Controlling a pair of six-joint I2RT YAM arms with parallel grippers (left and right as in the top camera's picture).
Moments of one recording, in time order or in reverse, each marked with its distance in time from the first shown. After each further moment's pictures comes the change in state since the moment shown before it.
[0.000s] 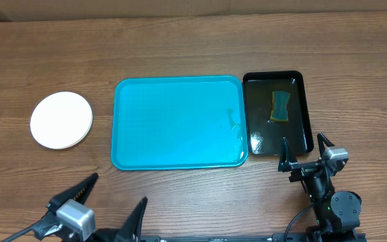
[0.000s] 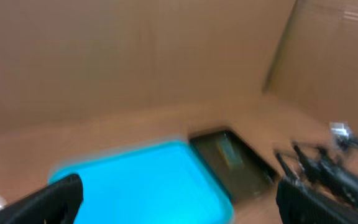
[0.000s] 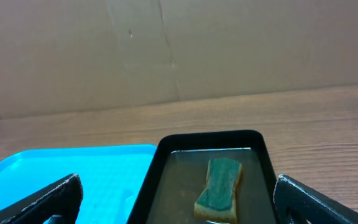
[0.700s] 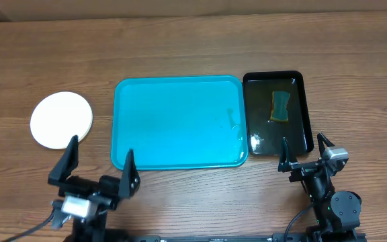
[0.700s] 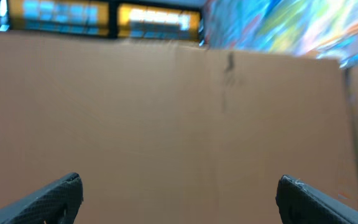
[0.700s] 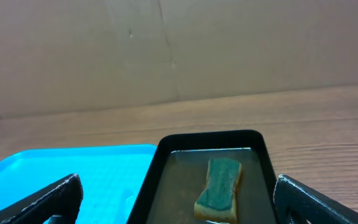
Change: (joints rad) left arm 0.000 -0.269 -0.865 1.280 -0.235 0.003; right arm 0.000 0.000 0.000 0.000 0.000 0.000
